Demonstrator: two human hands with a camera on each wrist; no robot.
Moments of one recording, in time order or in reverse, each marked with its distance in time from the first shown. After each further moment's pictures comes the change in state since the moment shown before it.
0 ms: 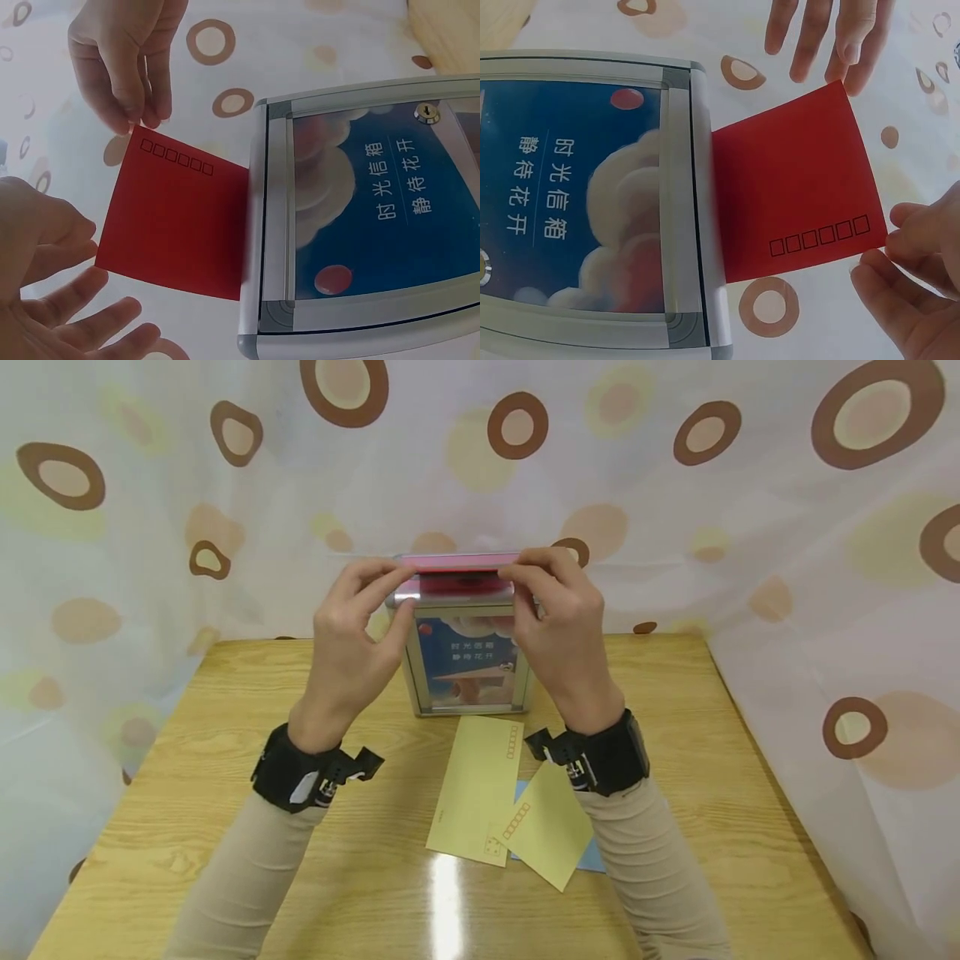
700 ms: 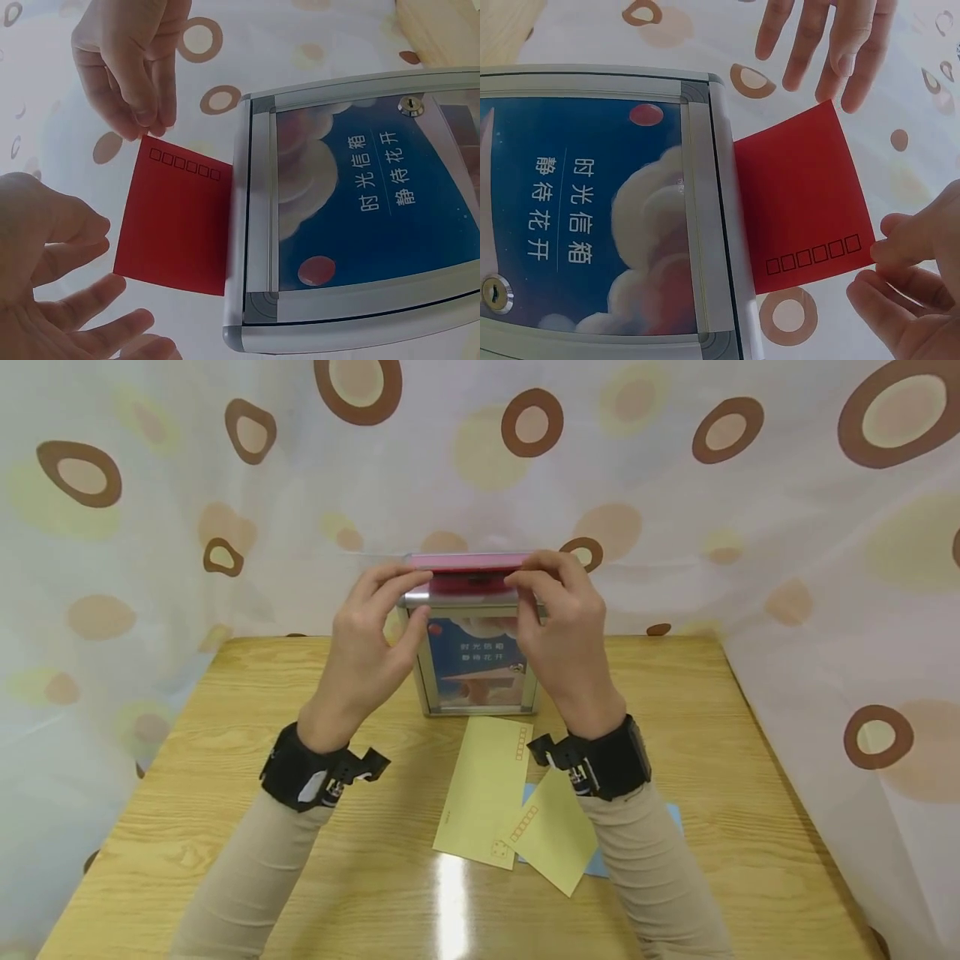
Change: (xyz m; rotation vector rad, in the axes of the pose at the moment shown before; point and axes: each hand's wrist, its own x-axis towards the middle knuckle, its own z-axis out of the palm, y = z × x) left_hand -0.005 -0.002 0.005 0.034 -0.107 -0.062; right_hand -0.011 0.008 0.004 -0.026 -0.059 0.029
